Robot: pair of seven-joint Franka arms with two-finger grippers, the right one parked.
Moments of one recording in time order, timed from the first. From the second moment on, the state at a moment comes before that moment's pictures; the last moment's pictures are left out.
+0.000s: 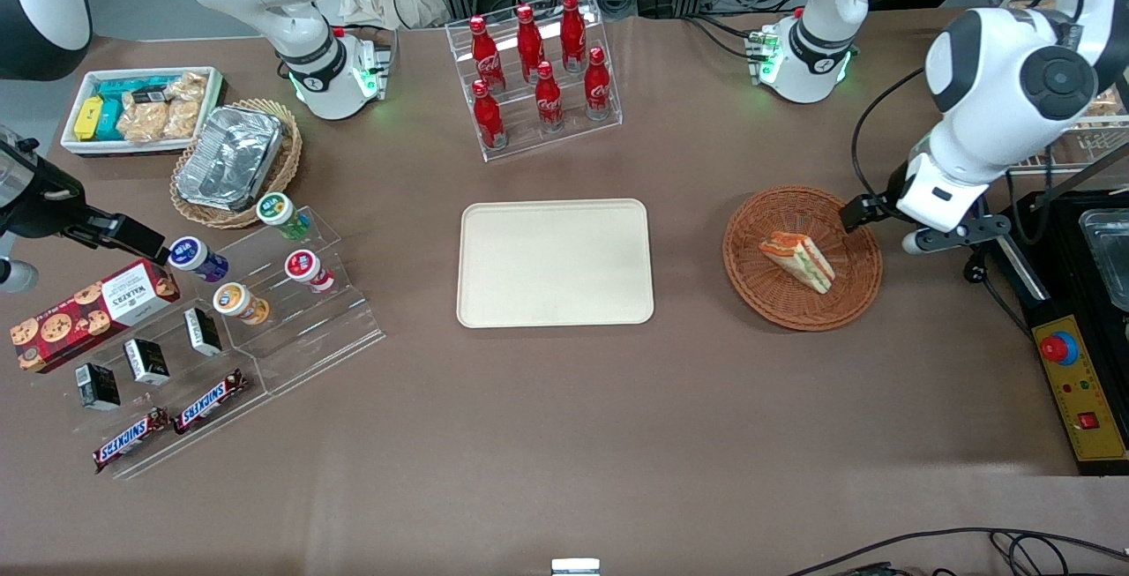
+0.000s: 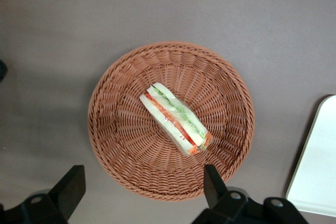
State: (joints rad) arm -0.05 -0.14 -0.06 -2.25 -0.04 2.07 -0.33
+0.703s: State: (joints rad) arm -0.15 0.00 -0.07 -2.35 -0.04 2.26 -0.77
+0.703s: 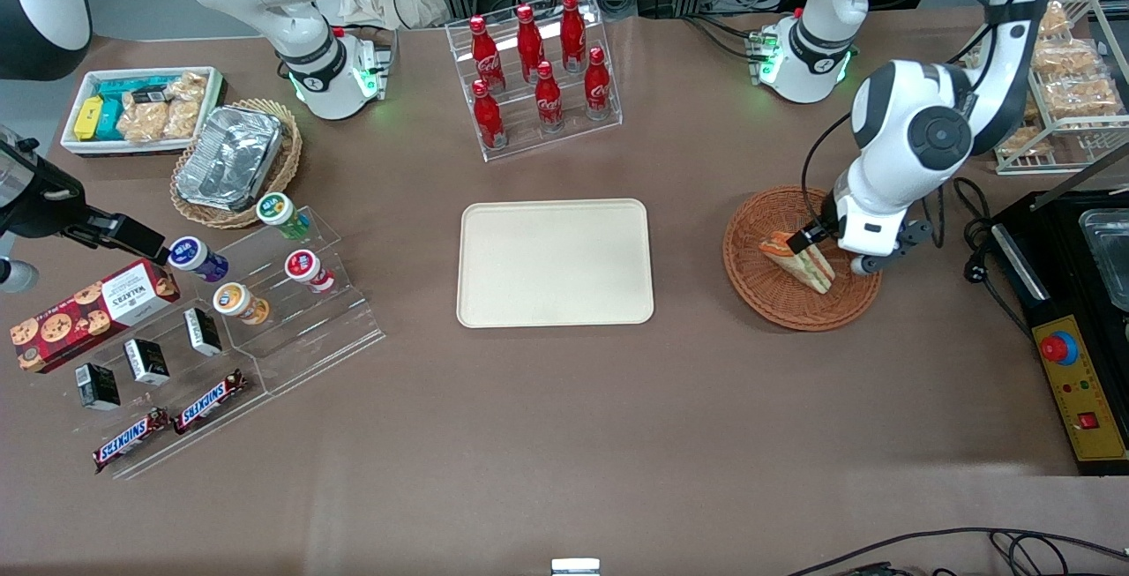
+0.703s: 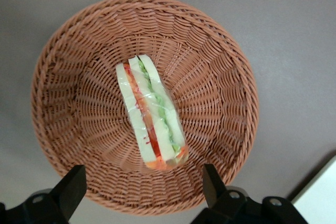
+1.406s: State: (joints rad) arm -0.19 0.07 -0.07 -2.42 -0.02 2.45 -0.88
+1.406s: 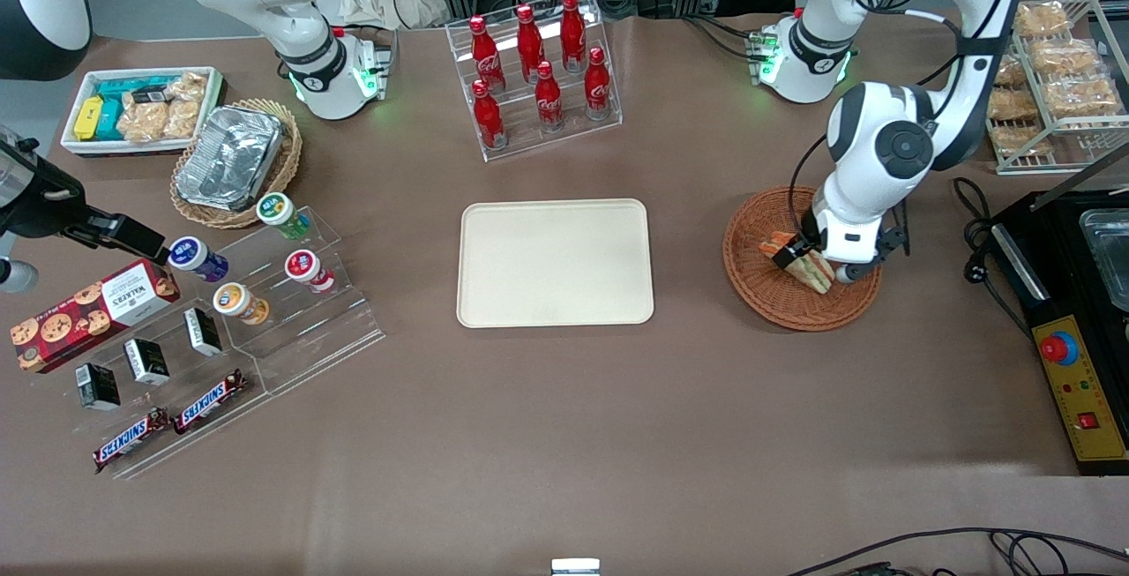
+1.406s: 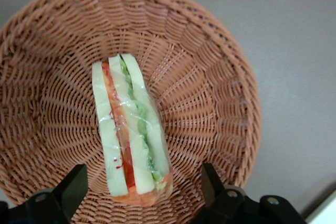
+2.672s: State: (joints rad) arm -0.19 0.09 -0.06 -2.16 0.11 1.99 -0.97
